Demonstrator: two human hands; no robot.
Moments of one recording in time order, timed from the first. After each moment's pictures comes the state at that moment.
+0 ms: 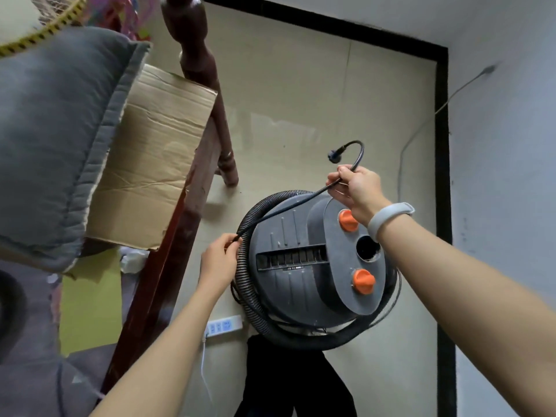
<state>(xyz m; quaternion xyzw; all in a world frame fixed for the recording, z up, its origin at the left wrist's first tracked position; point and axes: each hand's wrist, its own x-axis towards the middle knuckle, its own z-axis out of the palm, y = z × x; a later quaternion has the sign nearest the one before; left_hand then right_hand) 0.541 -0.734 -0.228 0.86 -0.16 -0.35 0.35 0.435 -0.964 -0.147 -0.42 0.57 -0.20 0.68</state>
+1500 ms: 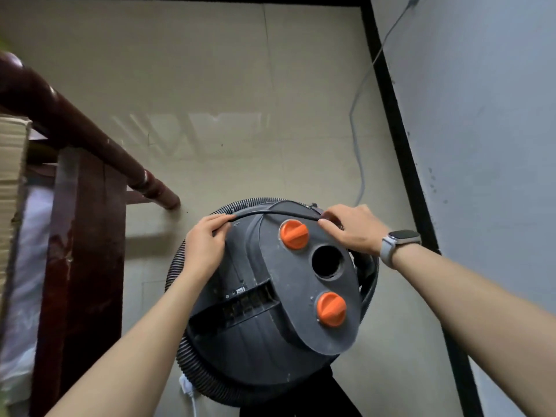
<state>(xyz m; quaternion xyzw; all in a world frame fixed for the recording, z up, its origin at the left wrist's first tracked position) 0.526 -0.903 -0.289 0.82 -0.36 -0.30 0.33 0.293 -1.039 -0.260 -0.85 0.44 0.17 0.25</state>
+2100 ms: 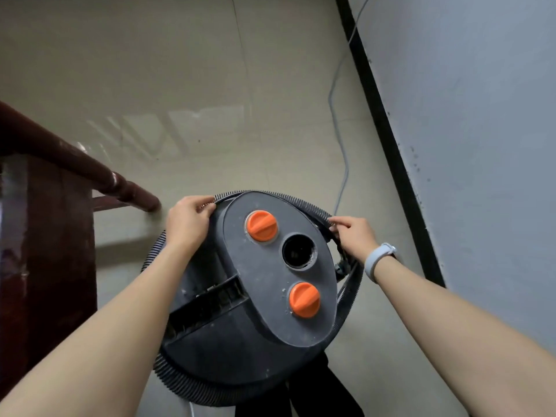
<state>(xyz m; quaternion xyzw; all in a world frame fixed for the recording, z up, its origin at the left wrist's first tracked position) 0.516 -0.947 -0.305 0.85 -0.38 -0.28 0.22 0.234 -1.013 -0.319 -0.54 0.71 -0.04 0.45</state>
